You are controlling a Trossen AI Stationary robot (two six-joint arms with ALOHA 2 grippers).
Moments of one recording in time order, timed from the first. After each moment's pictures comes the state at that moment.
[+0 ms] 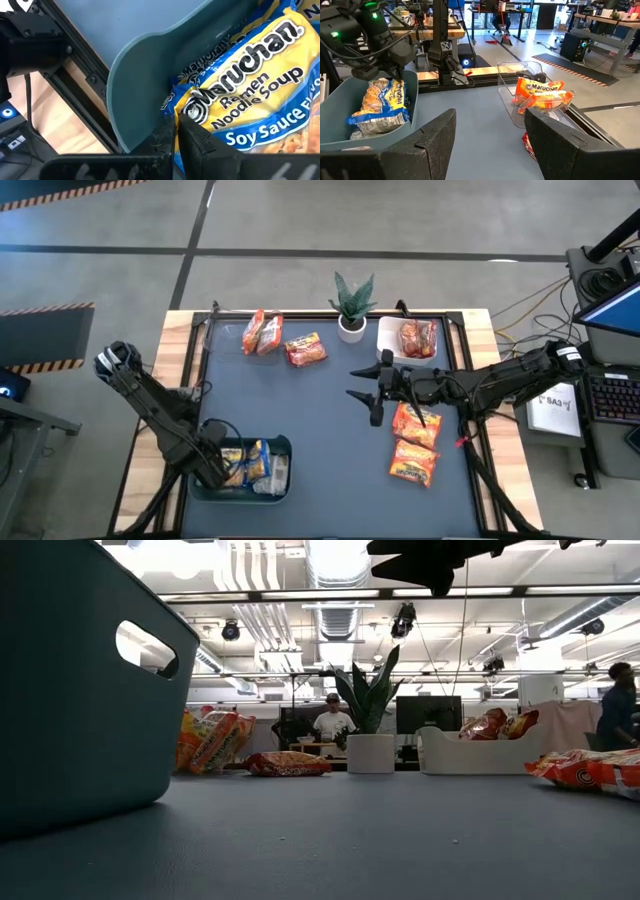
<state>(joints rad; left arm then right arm) -0.84 1.41 1.03 -1.36 0.05 -1.75 0.16 1.20 0.75 0.31 0.37 0.04</state>
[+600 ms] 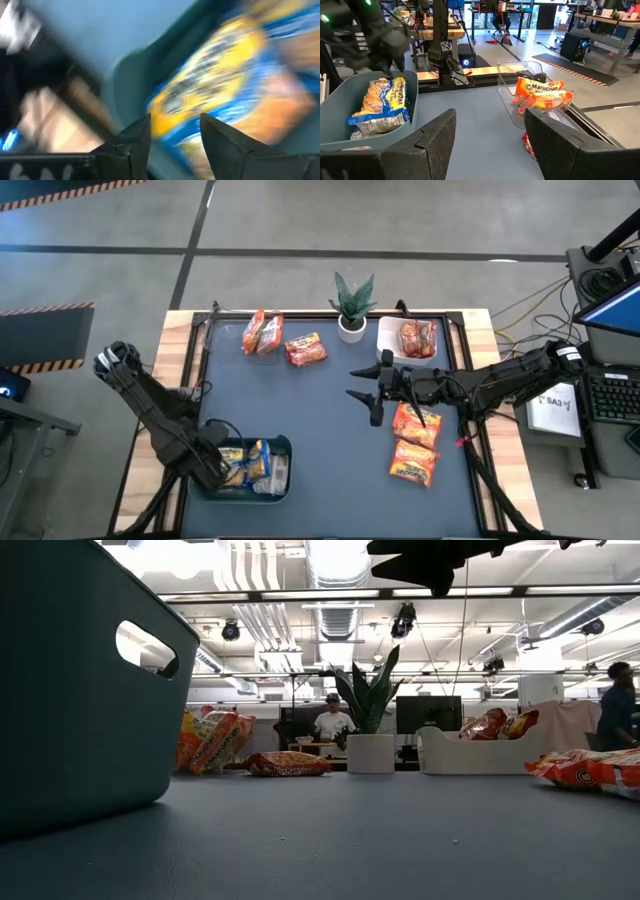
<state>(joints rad) -0.84 1.41 1.14 -1.43 -0.01 -1.64 0.16 1.20 0.75 0.31 0.37 0.04</state>
